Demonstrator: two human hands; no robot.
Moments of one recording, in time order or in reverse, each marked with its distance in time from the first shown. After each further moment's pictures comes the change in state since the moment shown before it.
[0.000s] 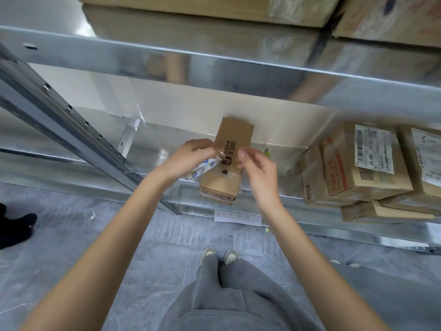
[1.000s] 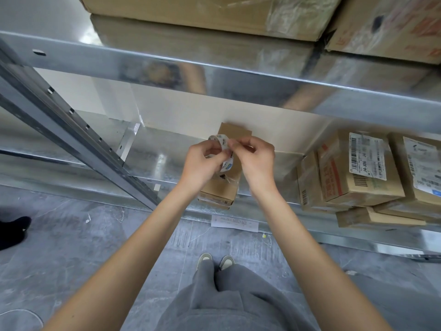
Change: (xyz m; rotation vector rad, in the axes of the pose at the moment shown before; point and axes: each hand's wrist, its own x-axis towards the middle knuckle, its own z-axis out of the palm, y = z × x) left_hand 0.002 0.011 0.043 -0.318 0.348 0.082; right_hand 0.020 -0.037 0.015 -0.059 0.090 -0.040
